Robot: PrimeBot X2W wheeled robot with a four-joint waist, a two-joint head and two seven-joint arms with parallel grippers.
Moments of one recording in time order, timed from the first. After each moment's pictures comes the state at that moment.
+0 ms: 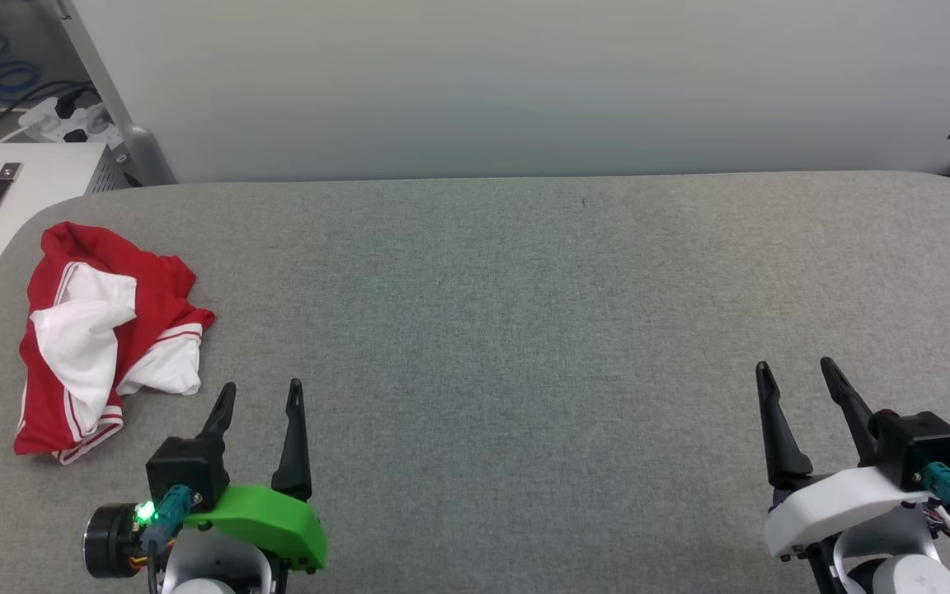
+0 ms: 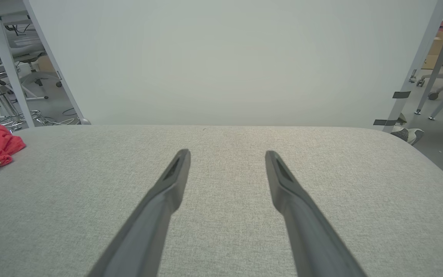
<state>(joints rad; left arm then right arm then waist) 0.02 0.06 -0.01 0.04 -0.11 -0.02 -0.08 0.00 -0.05 -0.02 0.01 0.10 0.13 -0.09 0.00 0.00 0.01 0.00</state>
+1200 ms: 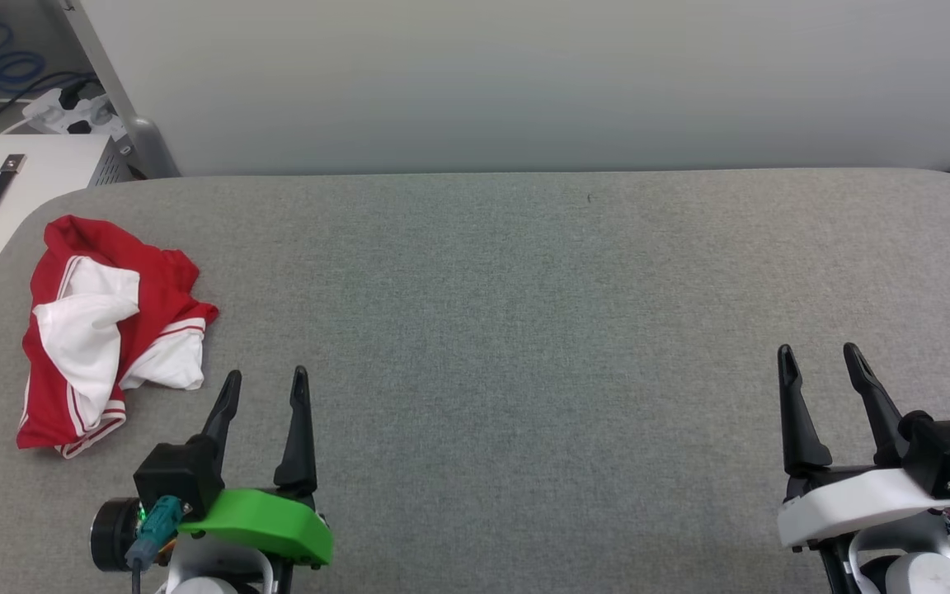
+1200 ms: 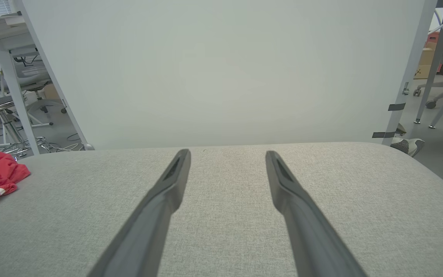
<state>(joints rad) 0.02 0.06 -0.02 0.03 -0.17 -0.05 -0.16 0.00 -0.05 -0.04 -0.01 0.14 0.13 -0.16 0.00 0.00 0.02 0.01</state>
